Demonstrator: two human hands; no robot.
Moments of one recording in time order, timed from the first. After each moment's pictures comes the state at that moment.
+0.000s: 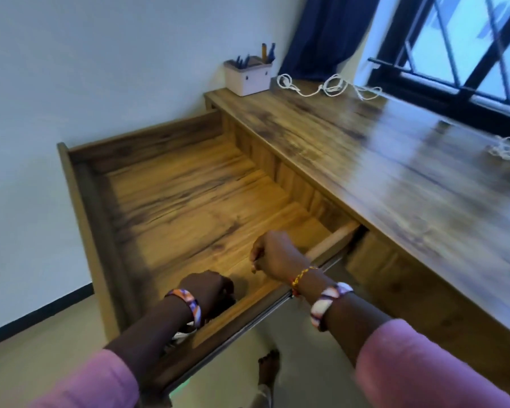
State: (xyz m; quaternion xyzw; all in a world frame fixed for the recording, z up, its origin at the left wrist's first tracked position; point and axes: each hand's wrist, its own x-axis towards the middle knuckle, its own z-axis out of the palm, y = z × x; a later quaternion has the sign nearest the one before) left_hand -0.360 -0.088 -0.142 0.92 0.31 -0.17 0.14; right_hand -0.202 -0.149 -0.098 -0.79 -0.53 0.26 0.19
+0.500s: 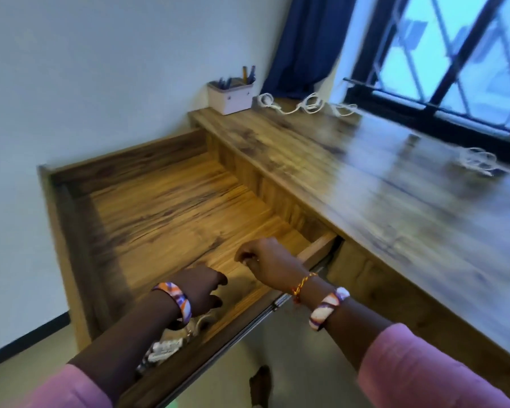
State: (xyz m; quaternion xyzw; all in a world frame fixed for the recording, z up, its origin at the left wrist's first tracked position) left_hand -0.330 -0.092 -0.080 0.94 0.25 -0.19 0.13; right_hand -0.177 -0.166 -0.084 -0.75 -0.60 0.21 0.18
